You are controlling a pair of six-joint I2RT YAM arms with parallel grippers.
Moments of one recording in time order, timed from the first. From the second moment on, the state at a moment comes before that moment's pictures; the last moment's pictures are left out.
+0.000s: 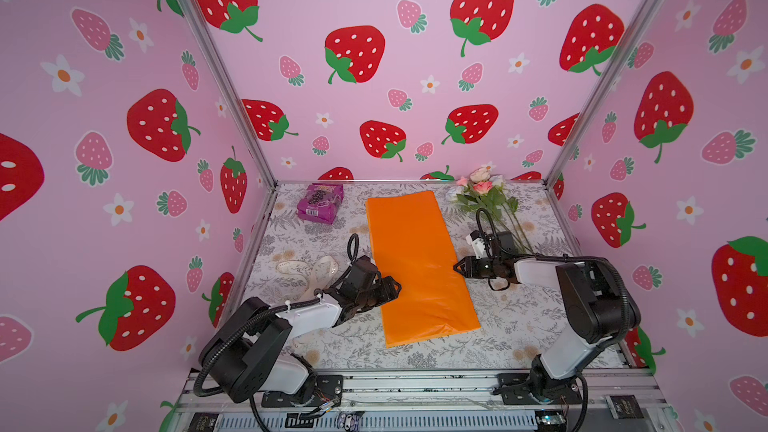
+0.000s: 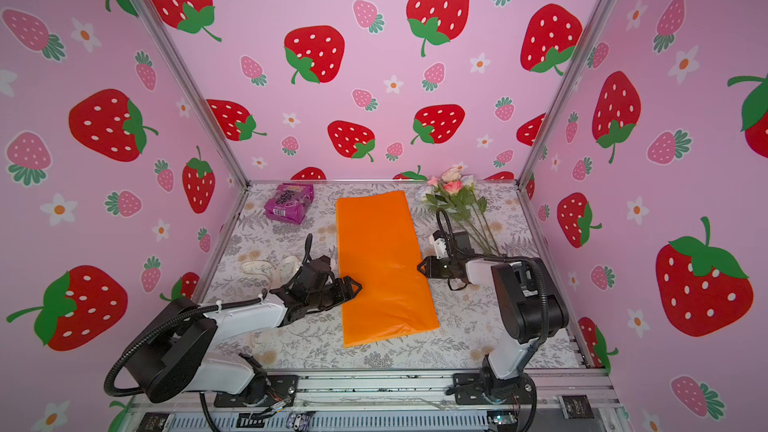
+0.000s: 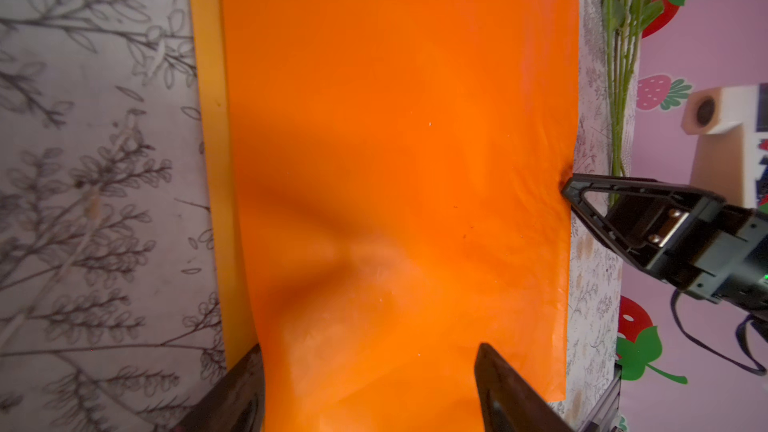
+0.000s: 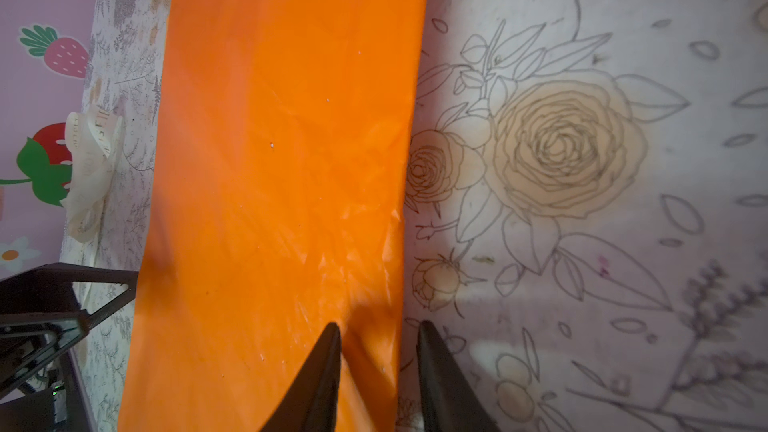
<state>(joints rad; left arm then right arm) -0.60 1.42 0.49 0.14 0.19 -0.92 0.33 1.71 0.74 0.04 -0.55 0.25</state>
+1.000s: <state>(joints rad) -0.58 1.44 0.46 0.39 0.35 -1.11 0.34 1.61 0.73 -0.02 -0.47 0.23</state>
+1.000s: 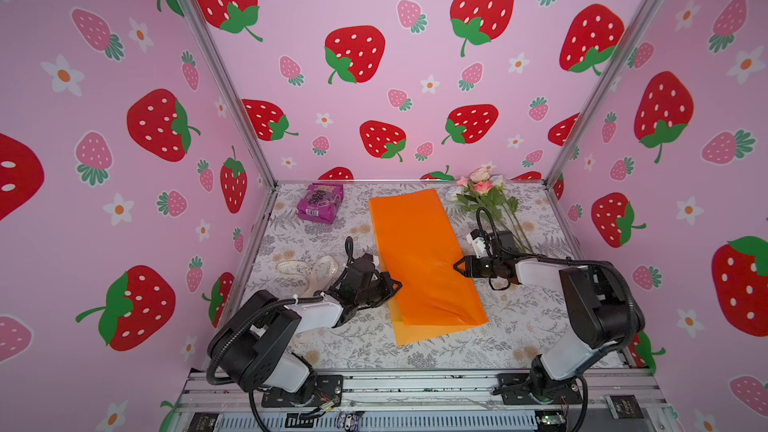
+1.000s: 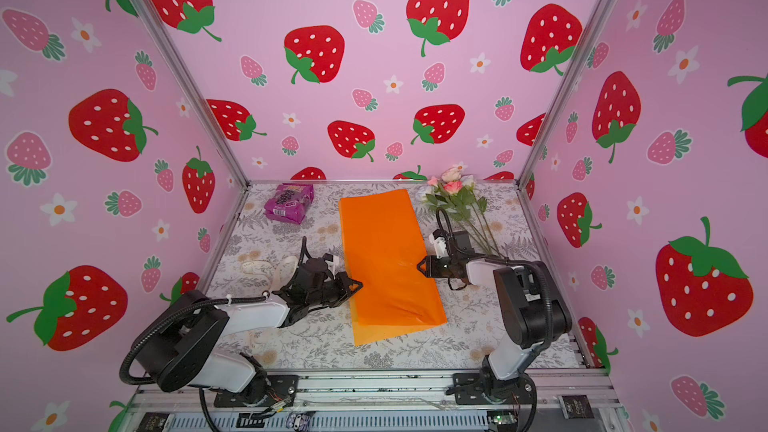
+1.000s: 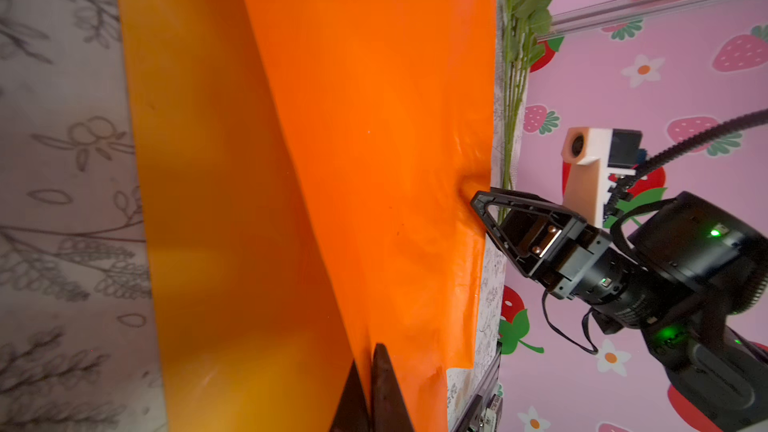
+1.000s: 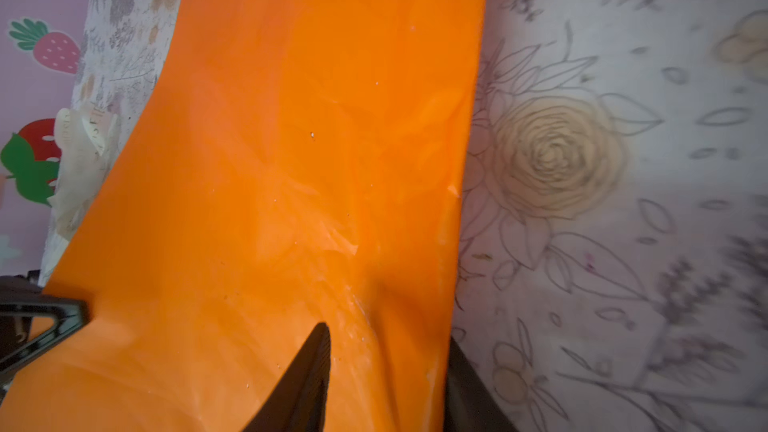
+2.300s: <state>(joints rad) -0.58 1.20 0.62 0.11 0.34 -1.05 1.21 1.03 0.31 0.48 0.42 -0.44</state>
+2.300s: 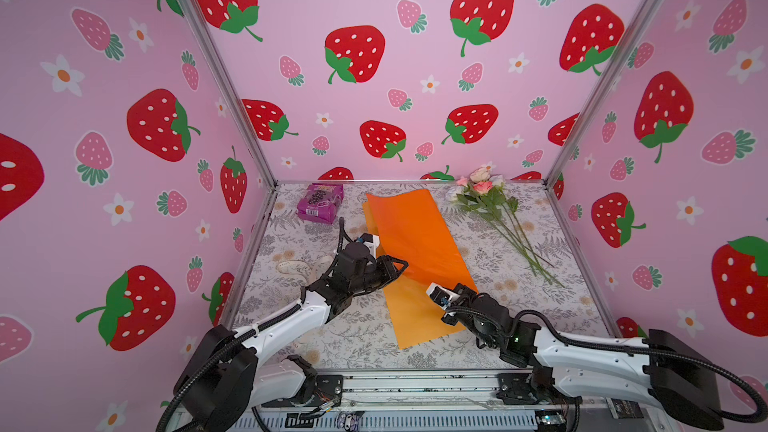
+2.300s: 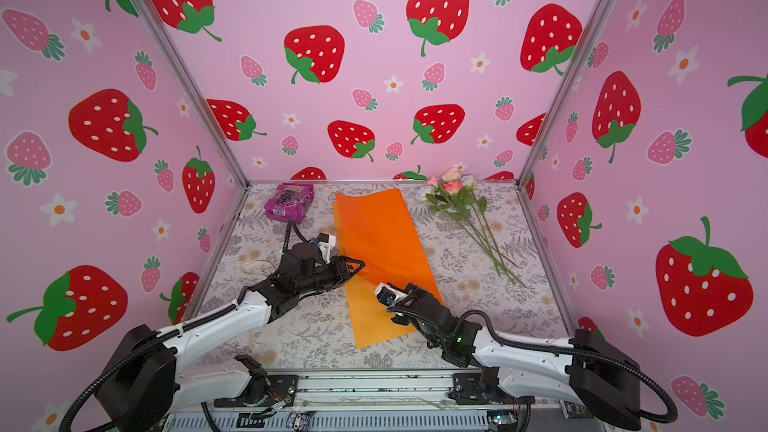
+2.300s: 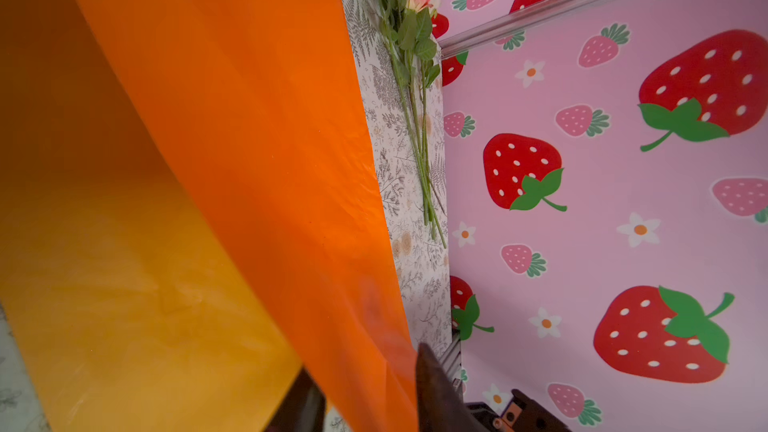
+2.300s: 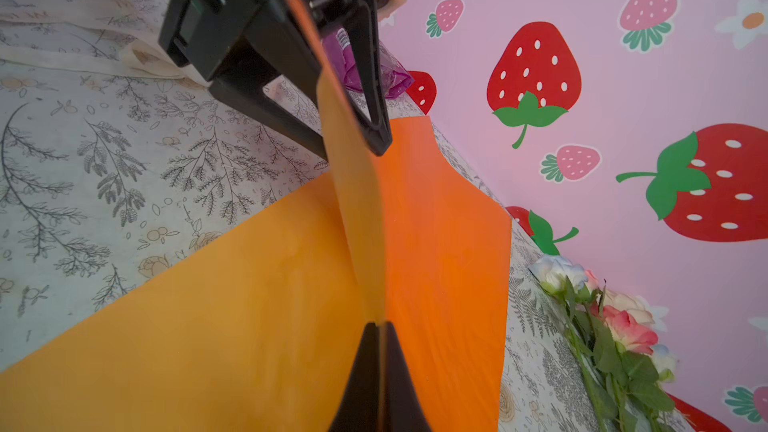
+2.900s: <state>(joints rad) -0.61 1.04 0.65 -0.10 0.21 -0.77 0.93 0.80 0.26 0.54 0.35 0.06</state>
